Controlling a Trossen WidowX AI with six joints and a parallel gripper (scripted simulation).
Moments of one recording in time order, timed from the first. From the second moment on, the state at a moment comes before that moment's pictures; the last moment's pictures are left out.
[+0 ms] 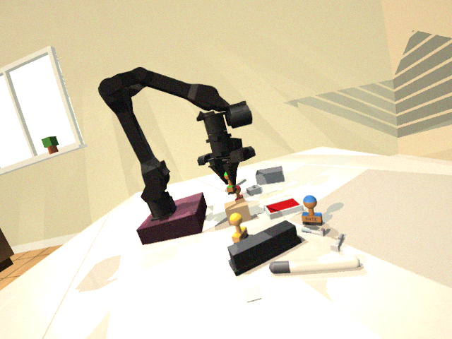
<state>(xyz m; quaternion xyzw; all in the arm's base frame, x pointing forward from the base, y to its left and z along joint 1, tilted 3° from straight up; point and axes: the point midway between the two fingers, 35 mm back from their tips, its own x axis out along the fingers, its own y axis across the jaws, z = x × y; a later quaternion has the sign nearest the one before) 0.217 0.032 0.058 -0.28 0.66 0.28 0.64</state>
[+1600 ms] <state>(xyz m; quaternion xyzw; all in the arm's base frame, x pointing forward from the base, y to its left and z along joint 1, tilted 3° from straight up) 0.338 -0.040 0.067 -0.28 0.66 0.27 0.65</state>
